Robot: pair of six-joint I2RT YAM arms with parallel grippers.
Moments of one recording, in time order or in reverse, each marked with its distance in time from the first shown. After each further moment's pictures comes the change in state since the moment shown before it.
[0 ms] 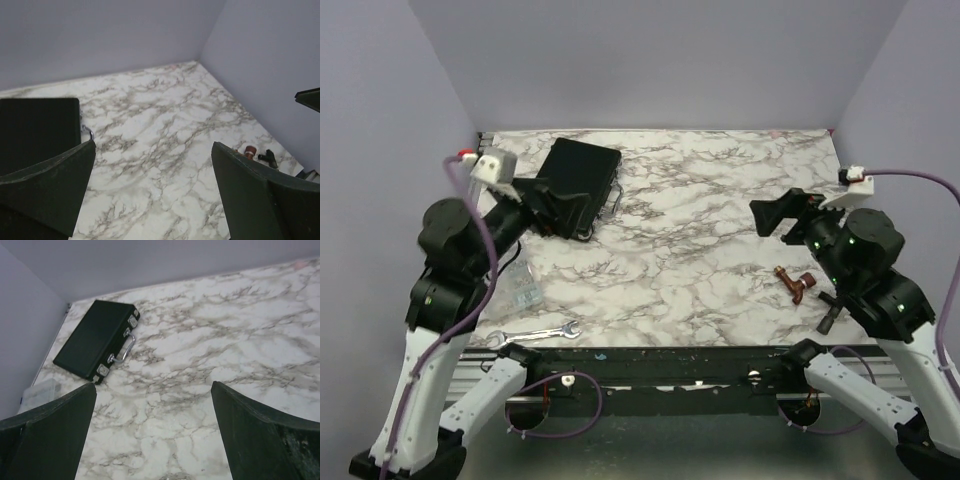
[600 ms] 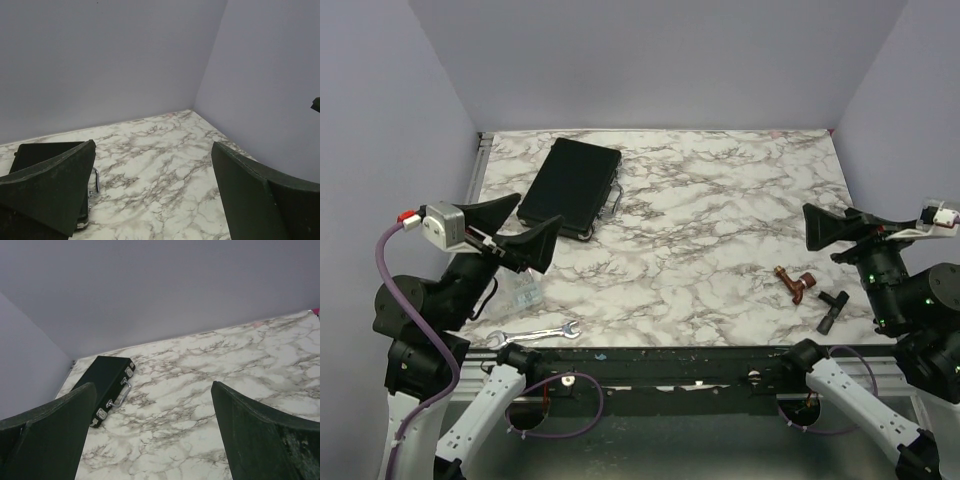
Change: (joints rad) left arm -0.001 -0.349 -0.130 0.141 -0.059 -0.004; right arm 0.000 -0.246 0.079 -0.020 0.146 -0.097
